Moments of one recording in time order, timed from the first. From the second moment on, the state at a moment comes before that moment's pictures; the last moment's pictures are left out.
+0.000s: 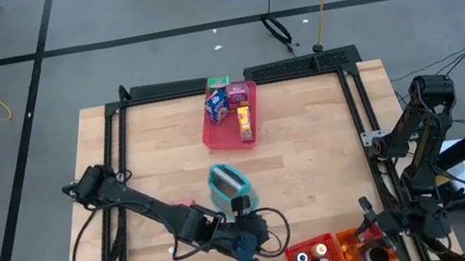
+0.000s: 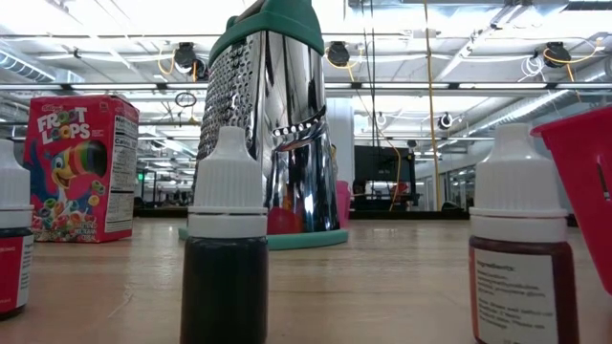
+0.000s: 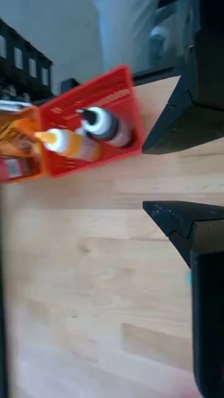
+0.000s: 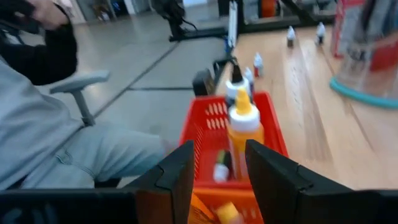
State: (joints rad) left arm -0.51 1.95 1.75 -0.60 -0.34 -0.33; right arm 1.41 1.34 0.42 0.46 0.99 0.65
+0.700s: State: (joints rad) left arm -0.77 1.95 1.62 -0.74 -0.46 -0.56; right arm 1.41 1.34 0.42 0.77 0.99 0.30
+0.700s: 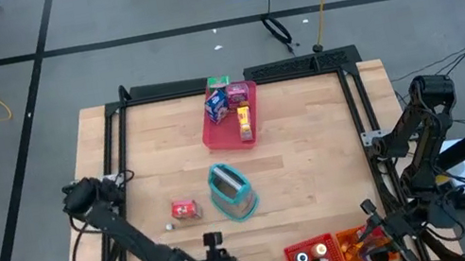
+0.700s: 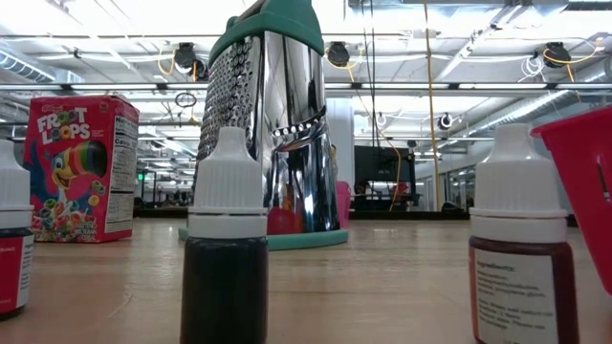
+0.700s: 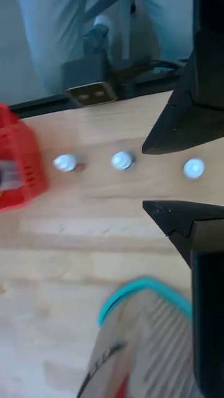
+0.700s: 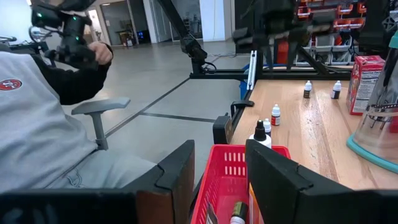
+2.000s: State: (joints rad) left arm -0.81 1.95 1.24 -0.28 -0.47 -0.73; right arm 1.41 1.34 0.42 0.77 0.99 0.30
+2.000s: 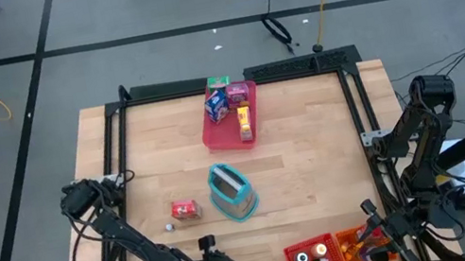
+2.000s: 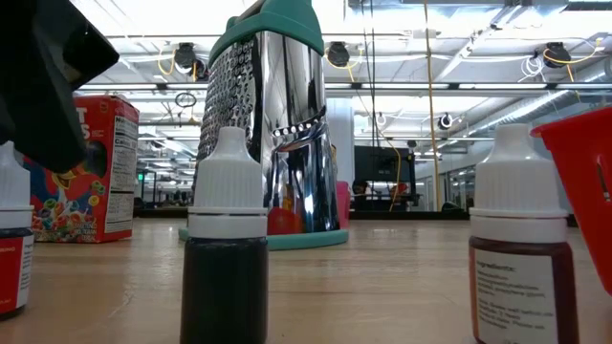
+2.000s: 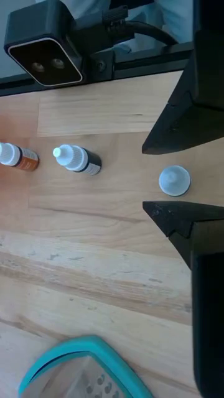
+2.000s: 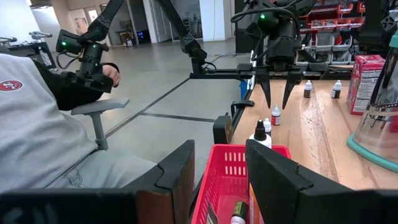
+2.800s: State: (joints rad) left arm -0.80 1.99 1.24 -0.29 -0.44 -0.74; right arm 1.41 1.34 0.42 0.76 0.99 0.30
